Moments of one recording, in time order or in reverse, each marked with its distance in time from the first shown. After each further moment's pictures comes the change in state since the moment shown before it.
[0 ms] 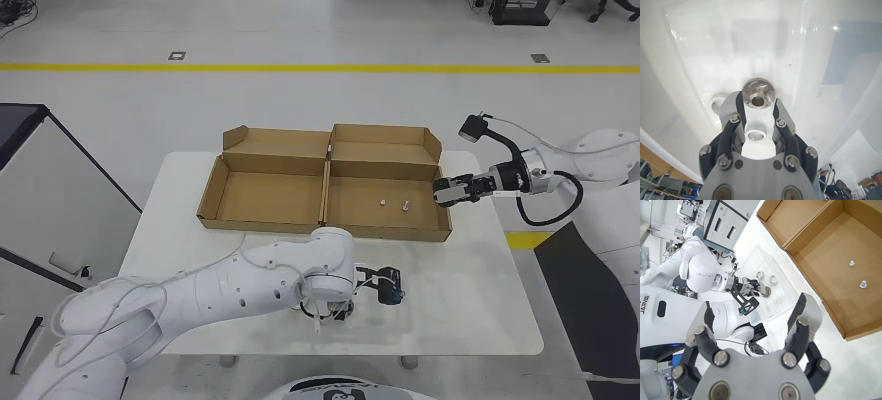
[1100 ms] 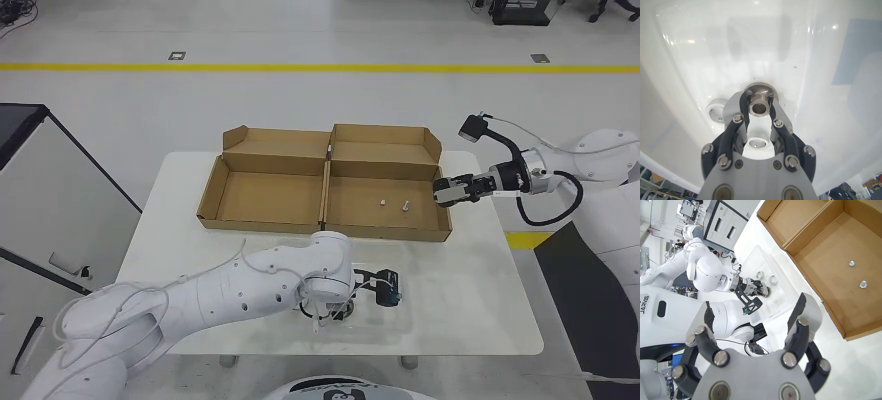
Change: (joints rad) left arm 0.034 0.003 -0.002 0.031 0.050 -0.047 0.047; right arm 0.000 0.000 0.000 0.000 0.000 0.000 0.000
